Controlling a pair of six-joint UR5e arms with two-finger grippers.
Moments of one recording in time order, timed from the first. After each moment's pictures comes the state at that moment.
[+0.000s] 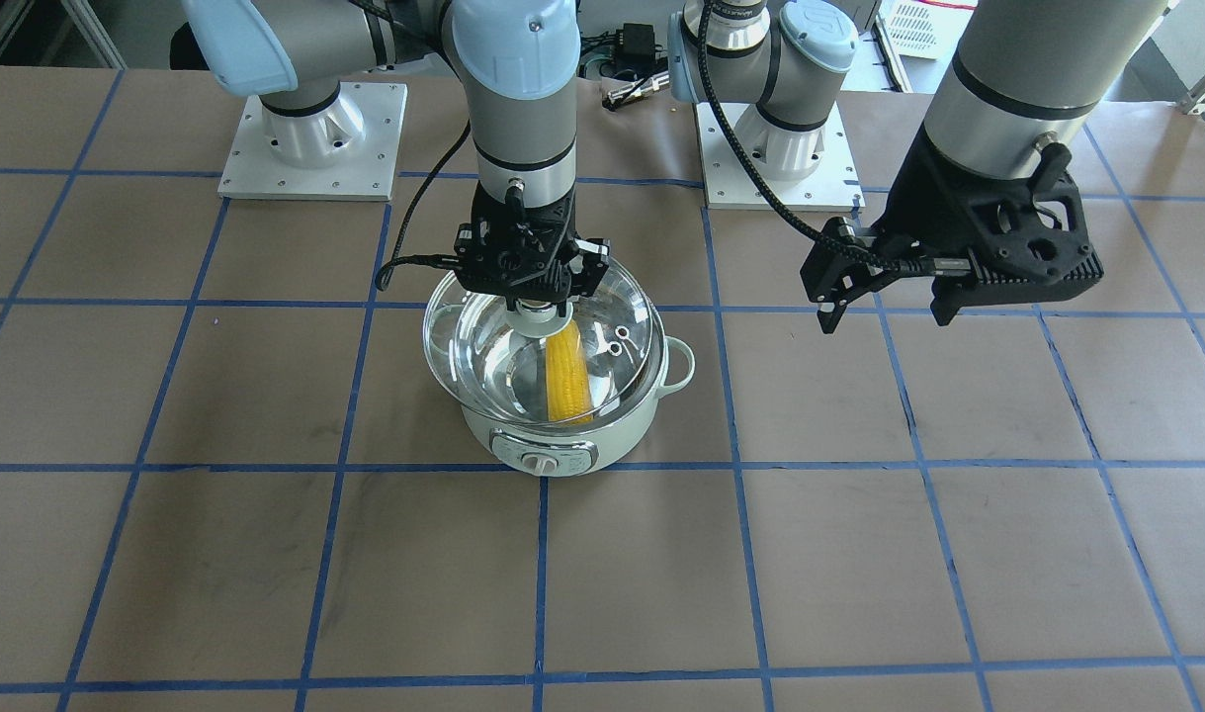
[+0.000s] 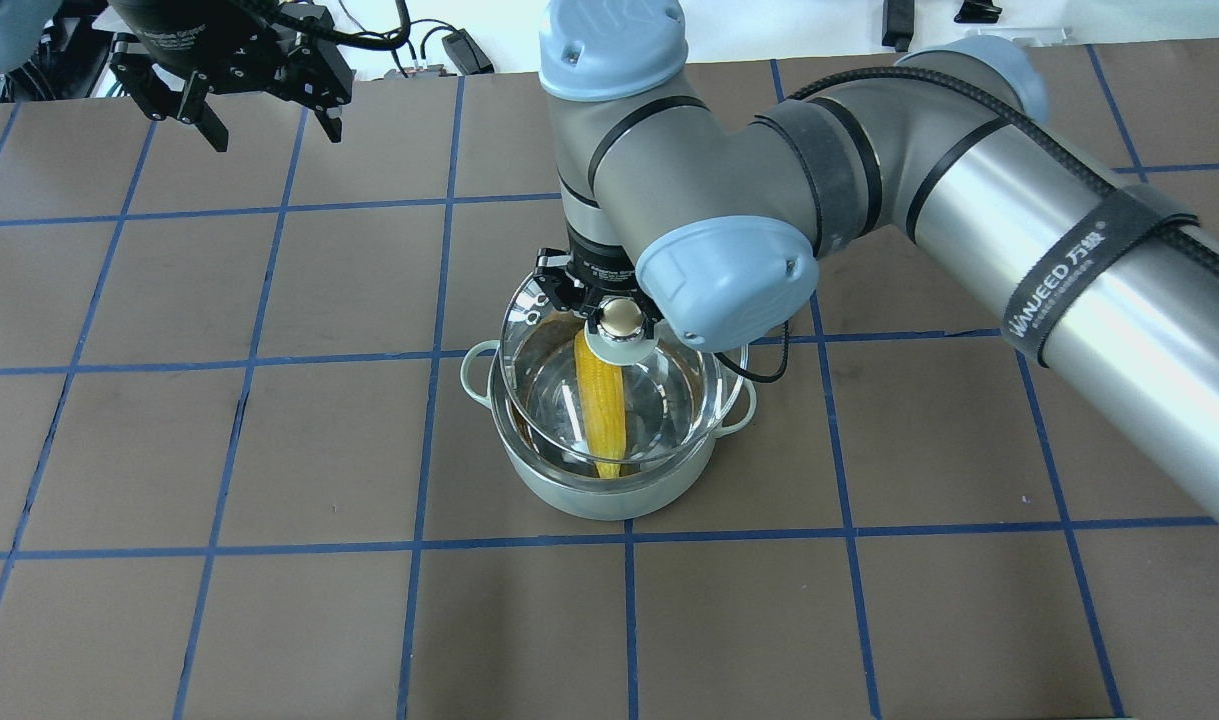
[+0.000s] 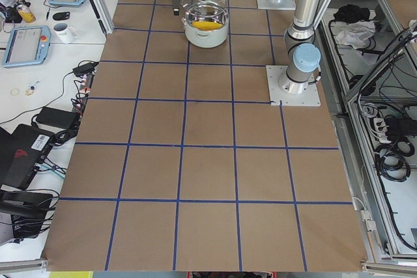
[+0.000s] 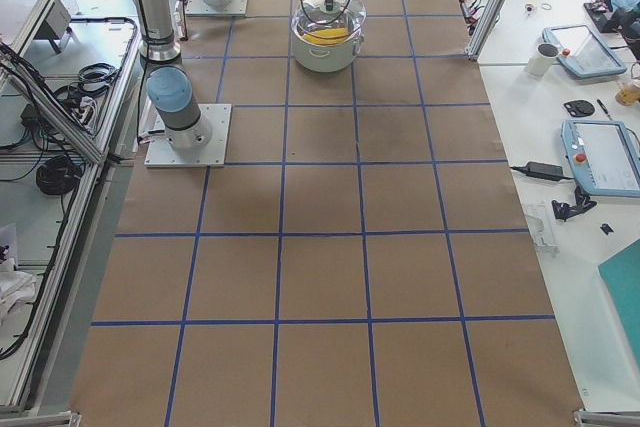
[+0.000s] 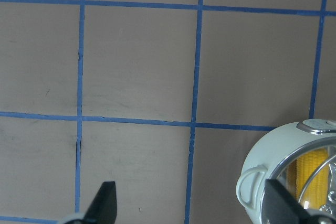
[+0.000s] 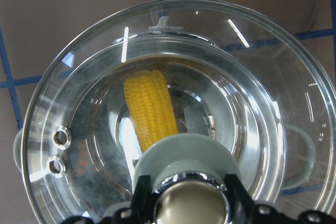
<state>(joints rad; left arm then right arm) -1.55 -1.71 -1.33 -1.59 1.61 -0.05 2.00 -1.35 1.57 -1.80 -1.55 0.57</state>
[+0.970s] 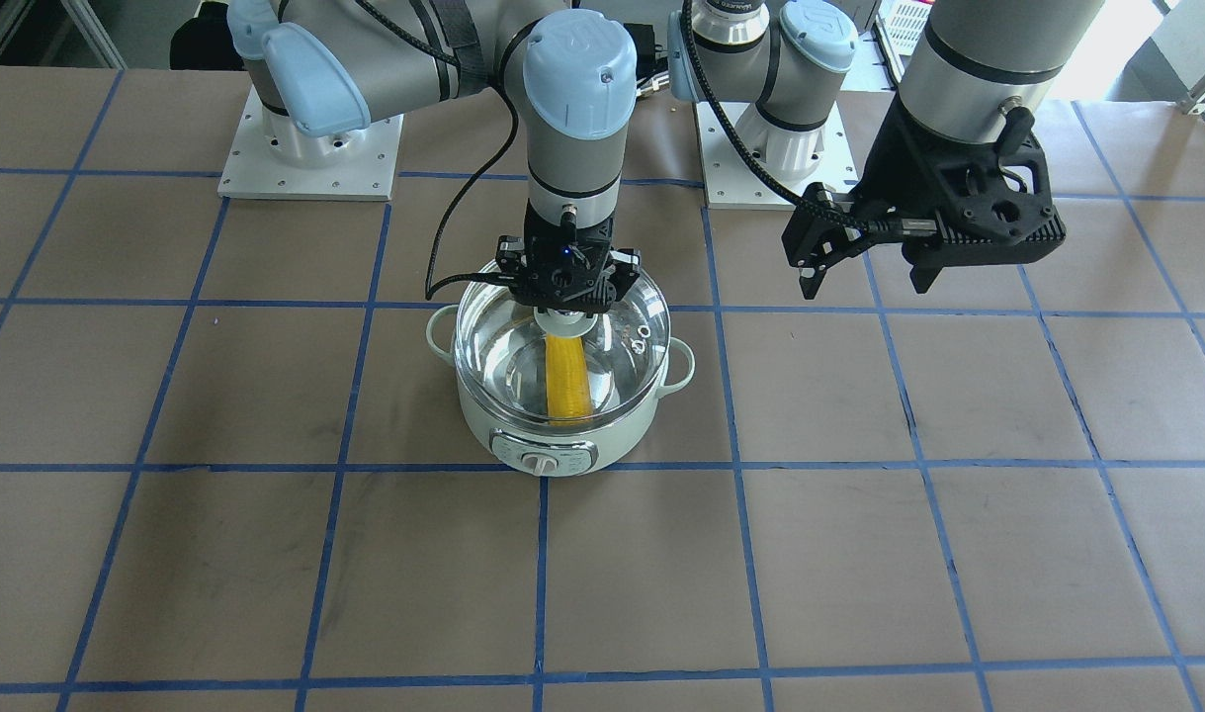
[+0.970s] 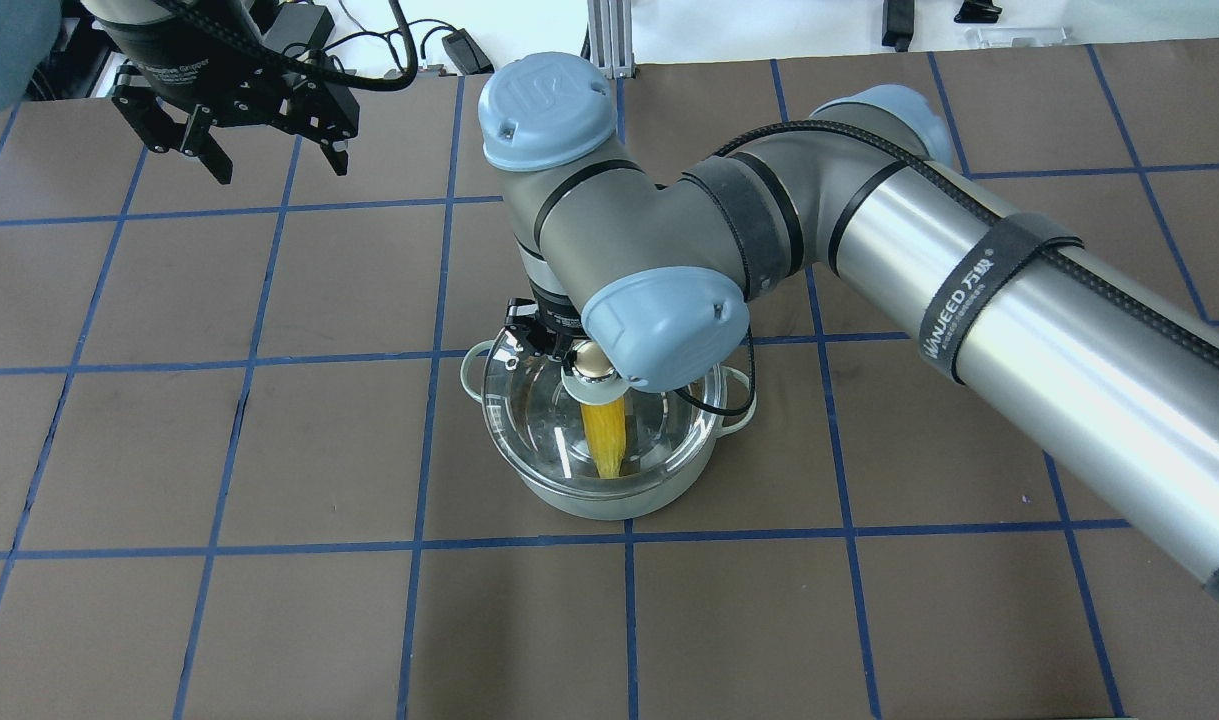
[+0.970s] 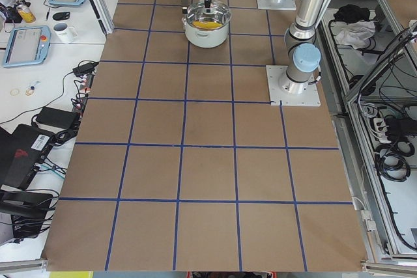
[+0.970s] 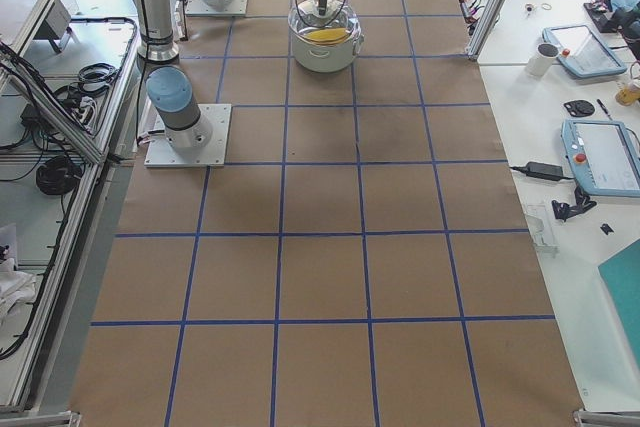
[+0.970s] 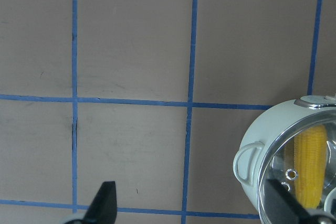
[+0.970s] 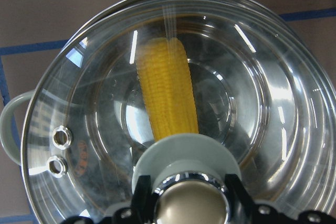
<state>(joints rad) -1.56 -1.66 -1.39 -1.61 1.61 -0.05 2.06 -1.30 1.59 -1.81 -1.56 0.60</state>
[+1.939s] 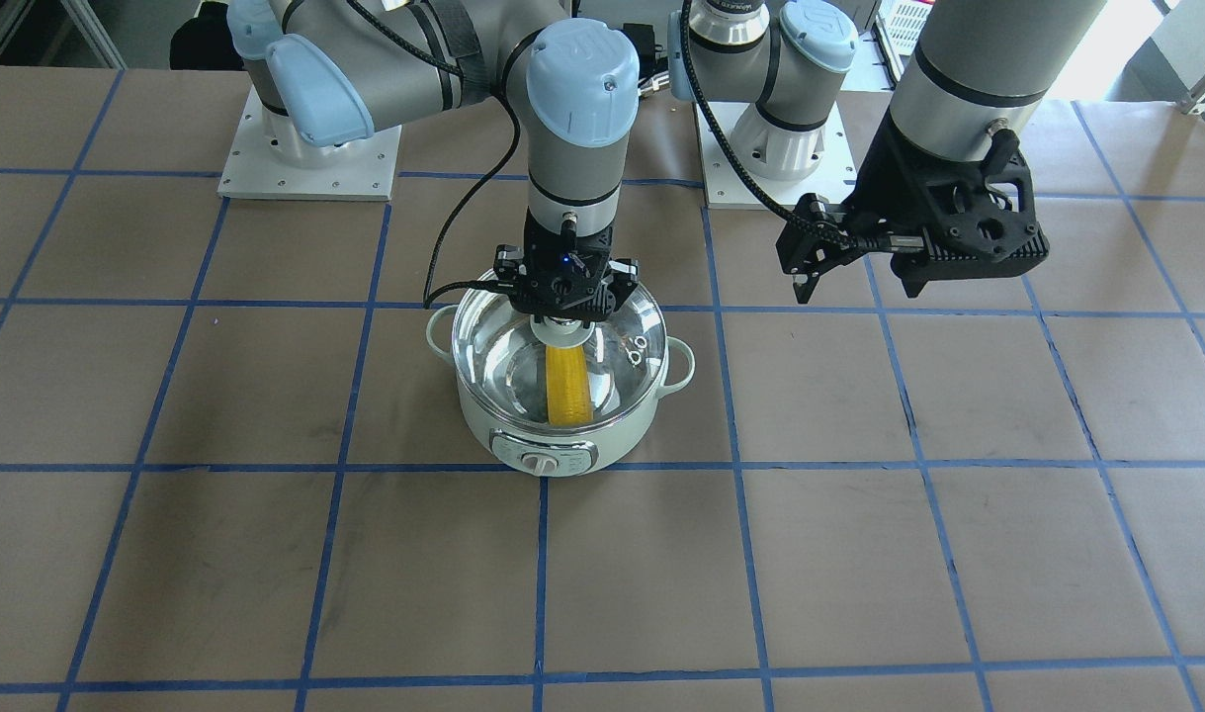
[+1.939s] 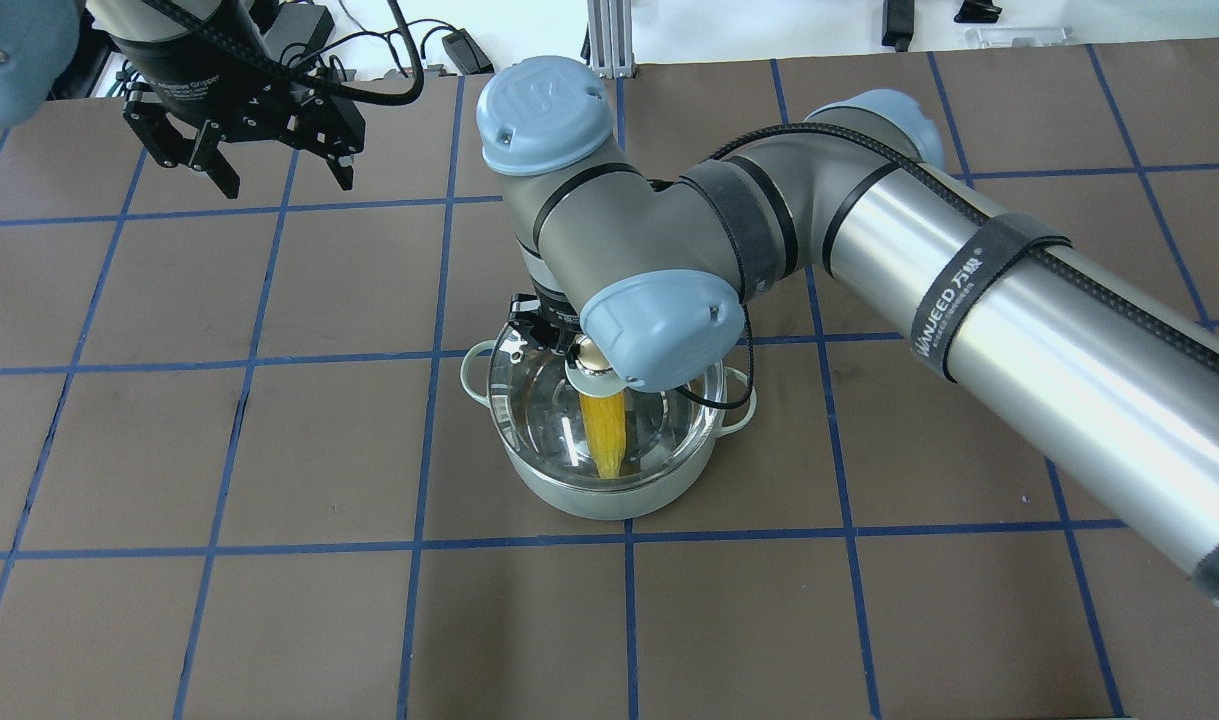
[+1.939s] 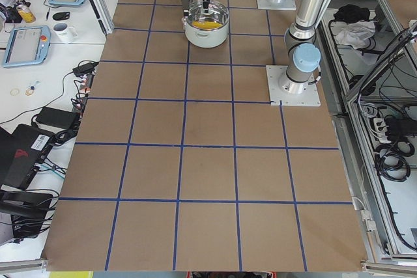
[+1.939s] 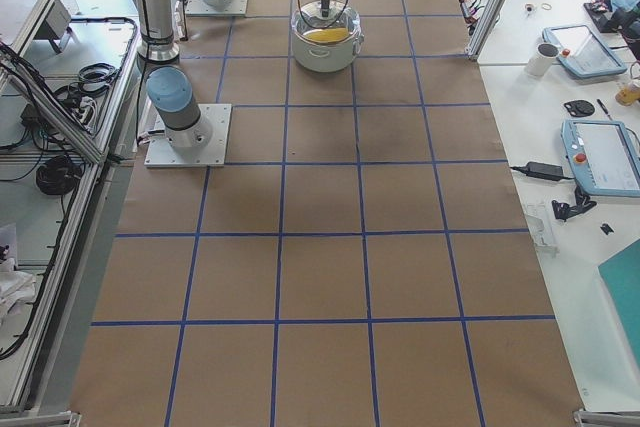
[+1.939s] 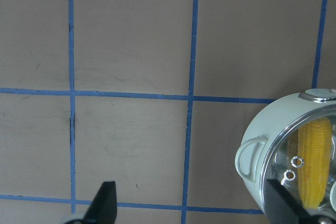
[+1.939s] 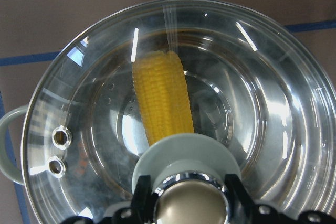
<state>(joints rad) -1.56 -1.66 -1.42 -1.61 1.61 -0.05 2.06 -1.29 1.59 -1.84 -1.59 0.59</state>
